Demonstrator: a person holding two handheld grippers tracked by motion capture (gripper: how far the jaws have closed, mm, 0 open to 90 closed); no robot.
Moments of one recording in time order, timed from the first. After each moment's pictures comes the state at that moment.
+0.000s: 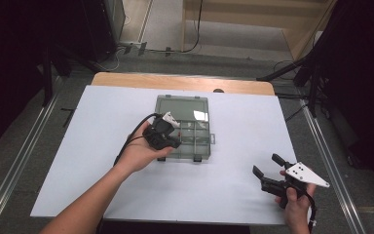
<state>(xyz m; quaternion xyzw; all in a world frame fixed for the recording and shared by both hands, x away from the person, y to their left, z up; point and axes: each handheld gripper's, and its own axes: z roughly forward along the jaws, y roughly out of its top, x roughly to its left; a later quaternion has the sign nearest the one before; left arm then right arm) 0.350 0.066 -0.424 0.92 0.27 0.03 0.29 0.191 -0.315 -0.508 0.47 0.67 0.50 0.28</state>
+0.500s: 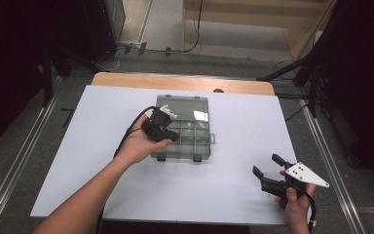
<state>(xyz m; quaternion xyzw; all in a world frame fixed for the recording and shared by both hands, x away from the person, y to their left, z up) 0.373 0.070 -0.423 0.91 0.28 0.03 0.29 0.190 -0.315 -0.508 0.47 0.67 0.50 0.28</state>
